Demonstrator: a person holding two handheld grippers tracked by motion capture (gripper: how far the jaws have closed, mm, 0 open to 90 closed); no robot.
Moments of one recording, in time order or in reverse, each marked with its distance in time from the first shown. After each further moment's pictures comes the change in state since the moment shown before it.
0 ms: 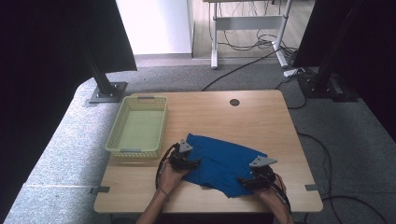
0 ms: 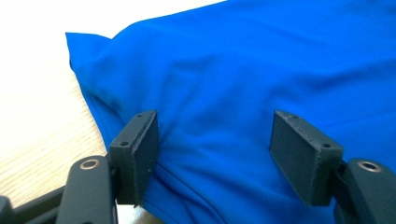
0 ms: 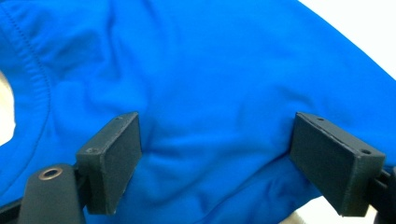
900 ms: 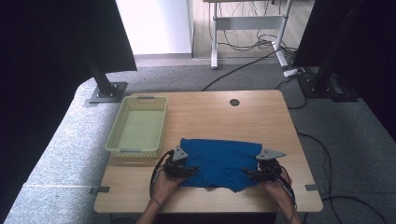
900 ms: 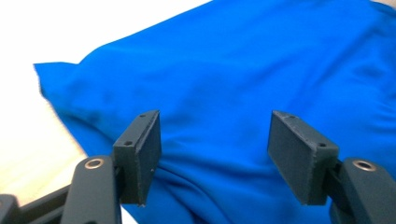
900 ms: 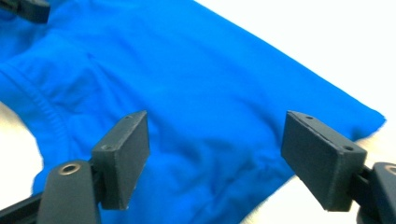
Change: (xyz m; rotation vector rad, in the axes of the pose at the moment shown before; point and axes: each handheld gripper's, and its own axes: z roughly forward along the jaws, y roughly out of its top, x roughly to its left) left arm -0.017 -0.015 -0.038 -0.048 -0.066 0.014; right arm -0.024 0.013 -0.021 -0.087 -0.001 -0.014
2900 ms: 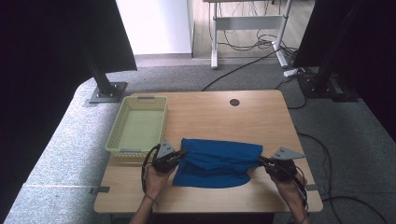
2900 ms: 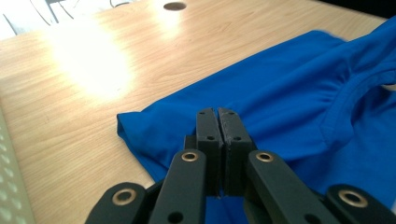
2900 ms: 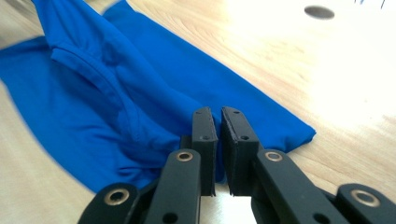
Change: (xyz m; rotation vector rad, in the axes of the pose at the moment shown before) left arm 0.027 0.014 -0.029 -0.155 0.064 0.004; right arm -0.013 0.005 -0.038 -0.082 -0.038 0.011
